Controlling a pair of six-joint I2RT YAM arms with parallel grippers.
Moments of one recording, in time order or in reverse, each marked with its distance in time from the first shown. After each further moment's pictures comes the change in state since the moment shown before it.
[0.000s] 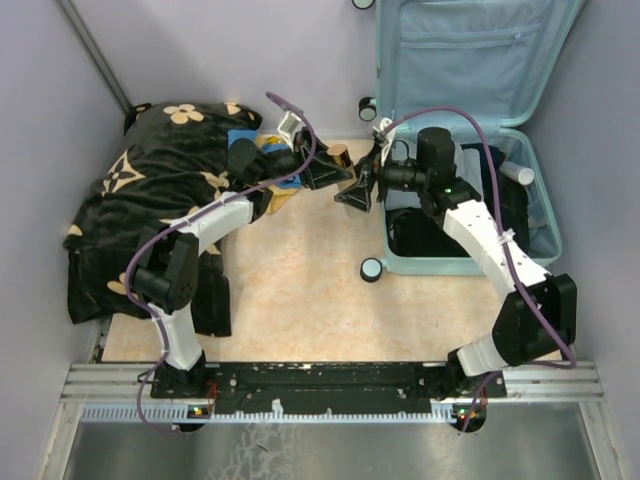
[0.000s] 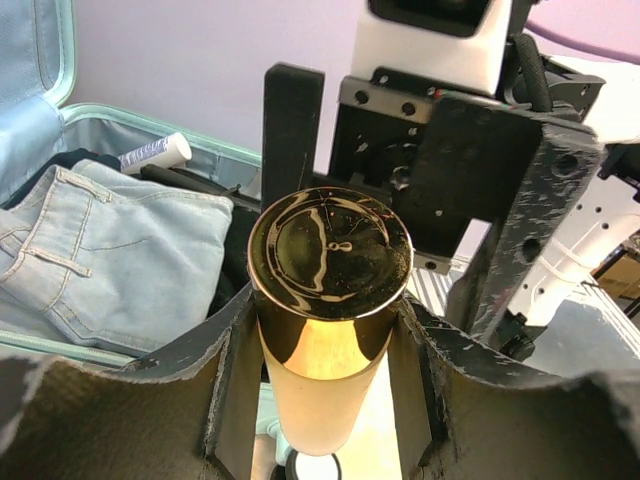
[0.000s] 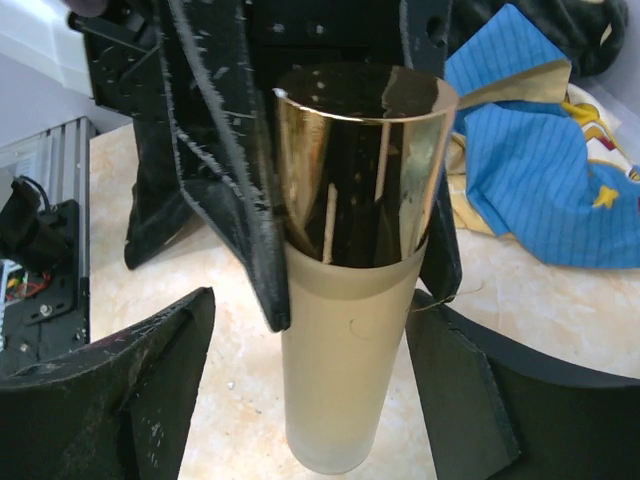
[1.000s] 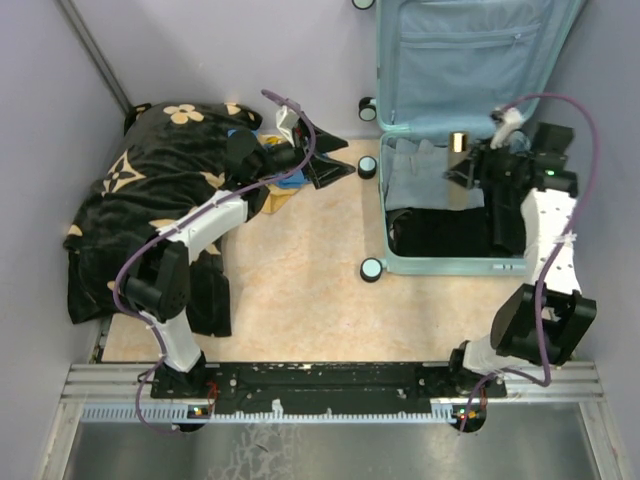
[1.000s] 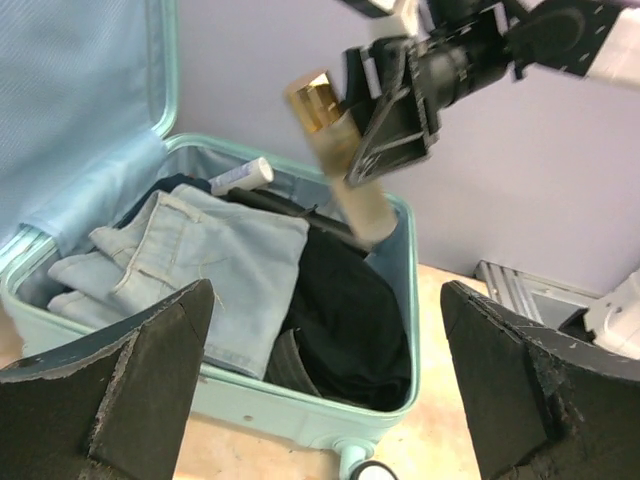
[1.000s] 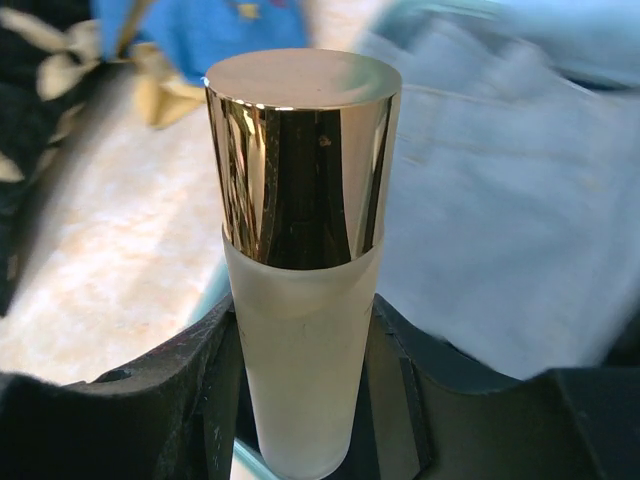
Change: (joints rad) left arm -0.006 -0.071 0.017 -0.187 -0.141 0.222; right arm -0.552 0.010 0.161 -0.518 0.048 -0.102
